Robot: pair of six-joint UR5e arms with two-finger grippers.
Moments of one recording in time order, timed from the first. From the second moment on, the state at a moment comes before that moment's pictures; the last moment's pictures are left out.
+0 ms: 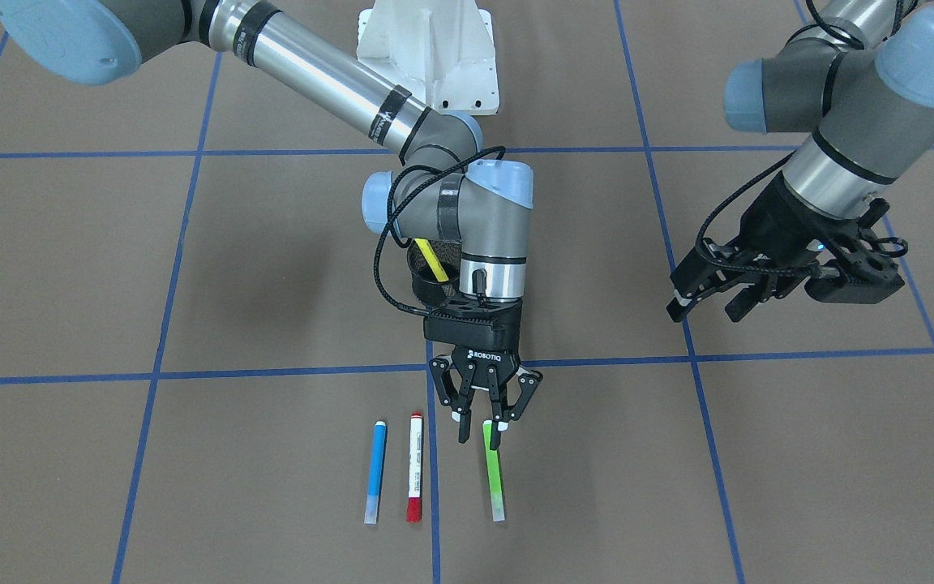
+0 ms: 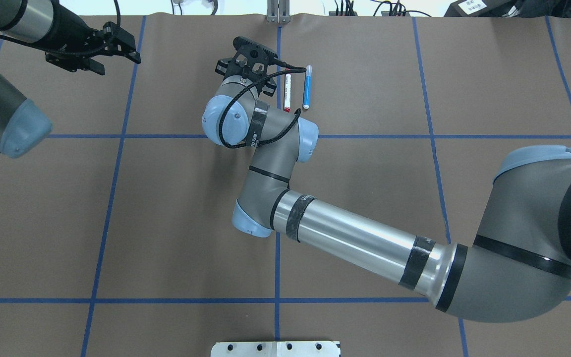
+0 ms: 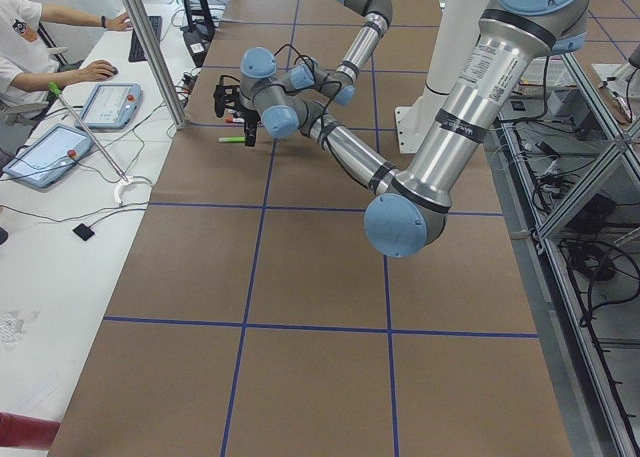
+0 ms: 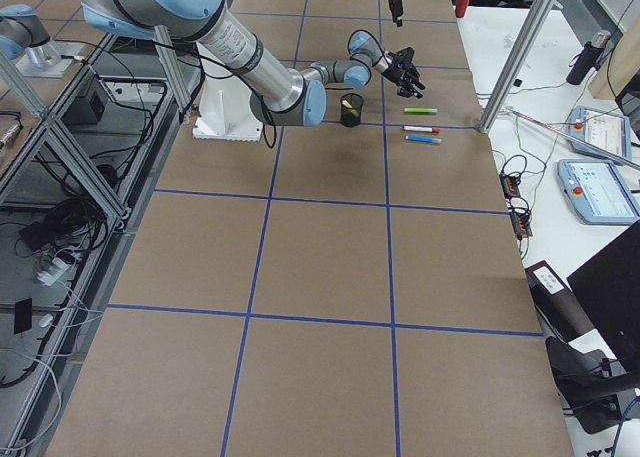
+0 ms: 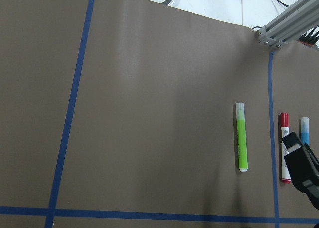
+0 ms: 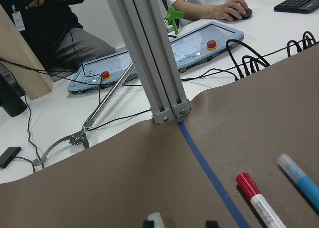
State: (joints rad) left arm -1.04 -2.05 -1.70 -1.95 -2.18 -1.14; right arm 0.51 -0.39 0.80 -0.98 1.00 1.60
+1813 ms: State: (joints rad) left arm -0.50 -2.65 -1.52 -1.21 -1.62 -1.63; right arm 0.87 -1.36 1.72 -0.80 1.81 1.27
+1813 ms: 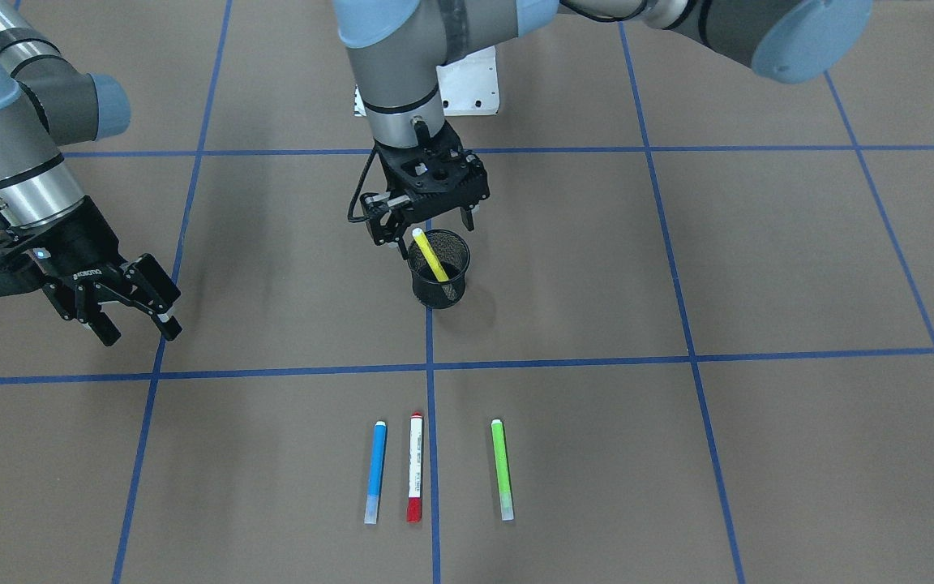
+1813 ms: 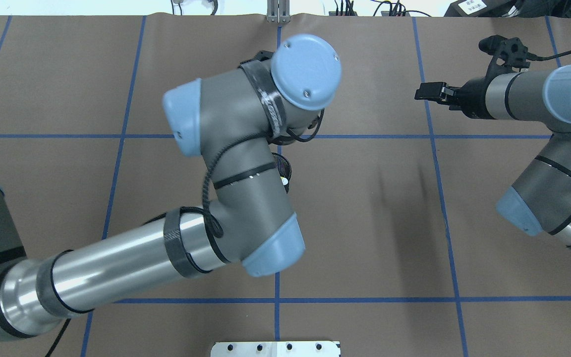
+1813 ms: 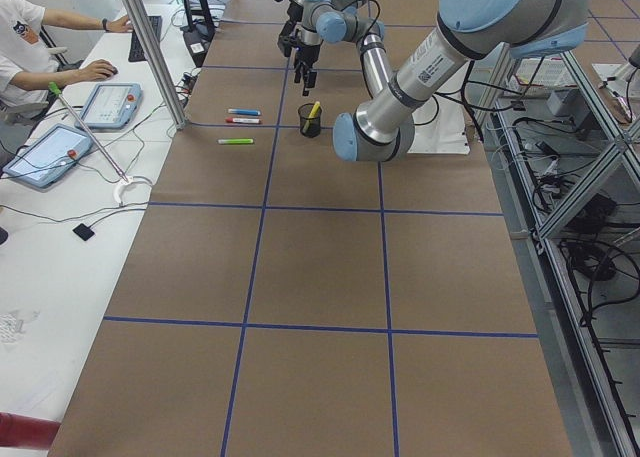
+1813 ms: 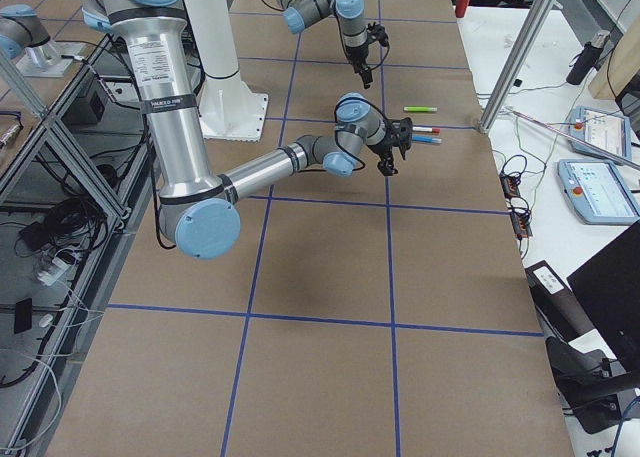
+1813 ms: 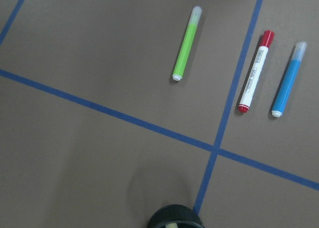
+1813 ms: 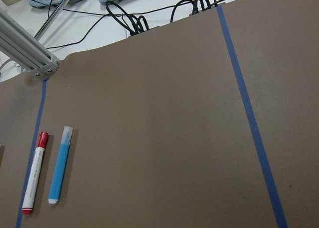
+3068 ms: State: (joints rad) left arm -0.39 -2.66 -1.40 -1.20 -1.45 -1.86; right arm 0.87 -1.37 1.64 -0.72 1.81 1.27
